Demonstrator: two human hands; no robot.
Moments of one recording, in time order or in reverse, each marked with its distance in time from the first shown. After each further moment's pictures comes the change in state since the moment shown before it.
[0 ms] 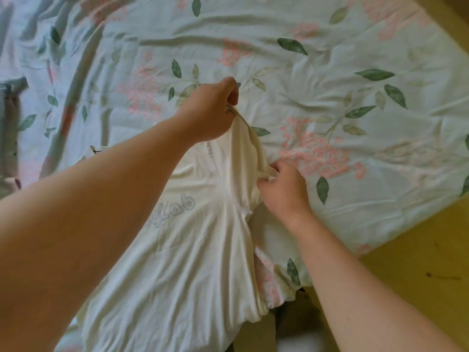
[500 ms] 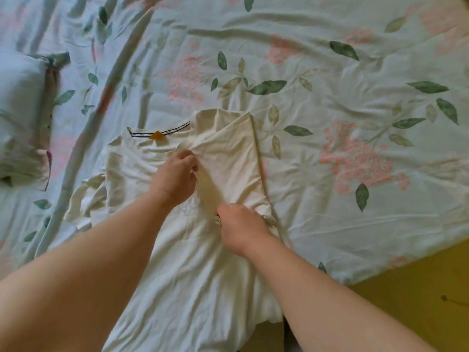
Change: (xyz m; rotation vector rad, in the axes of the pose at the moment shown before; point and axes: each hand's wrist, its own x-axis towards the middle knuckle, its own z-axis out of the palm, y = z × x) left_hand -0.162 -0.156 0.056 0.042 0.060 -0.221; right_hand -0.055 0.001 0.149 -0.795 -0.455 -0.510
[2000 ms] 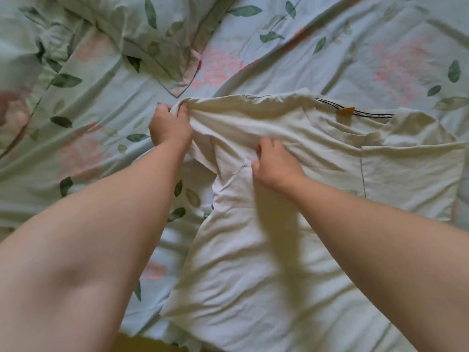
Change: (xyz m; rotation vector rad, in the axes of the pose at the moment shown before) left_hand -0.138 -0.341 -0.016 -0.665 0.603 -1.138; right_hand 0.184 -0.235 0.119 -0.227 -0.082 -0.036
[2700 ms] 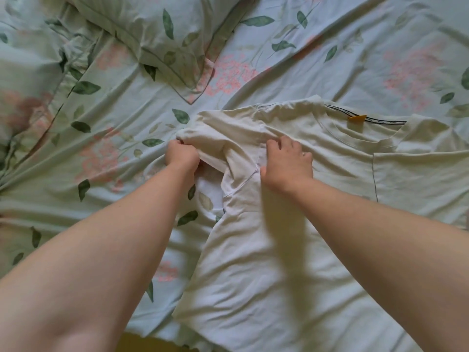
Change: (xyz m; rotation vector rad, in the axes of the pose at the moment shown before) left_hand -0.012 -0.037 -0.007 -0.268 -0.187 -0.434; right_hand 0.000 -0.015 -0.004 -0.273 0.085 0.010
